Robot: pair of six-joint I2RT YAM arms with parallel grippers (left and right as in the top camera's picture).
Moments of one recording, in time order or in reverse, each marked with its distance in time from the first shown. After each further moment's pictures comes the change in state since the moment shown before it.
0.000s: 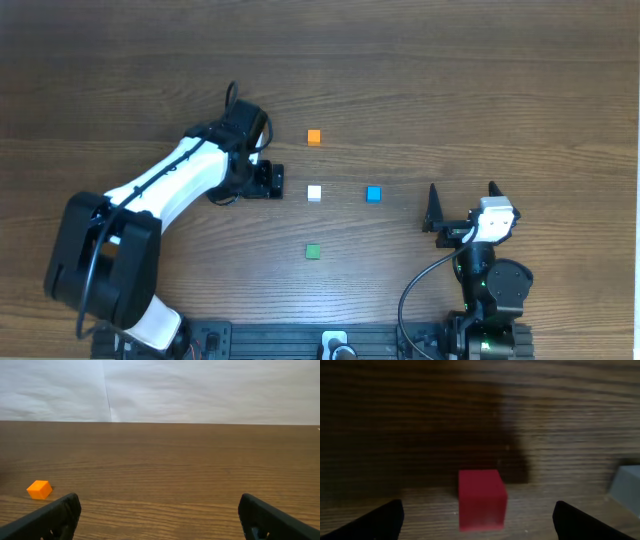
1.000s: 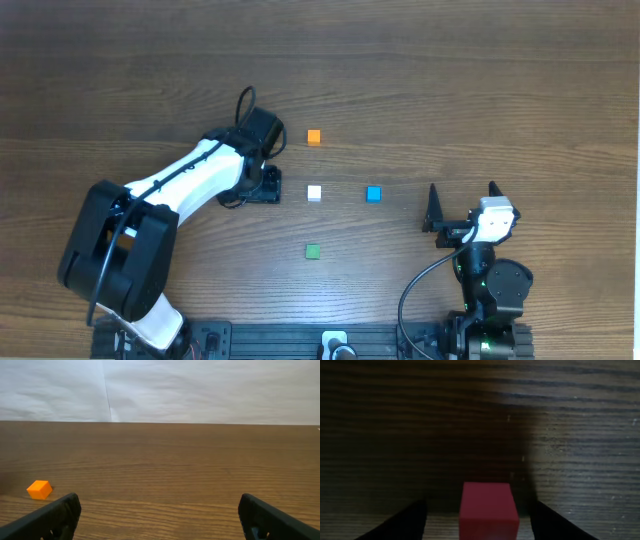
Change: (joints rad) left arm -0.064 0.047 0.001 0.017 -0.116 -0.053; right arm 0.000 0.000 0.000 0.000 0.000 0.000
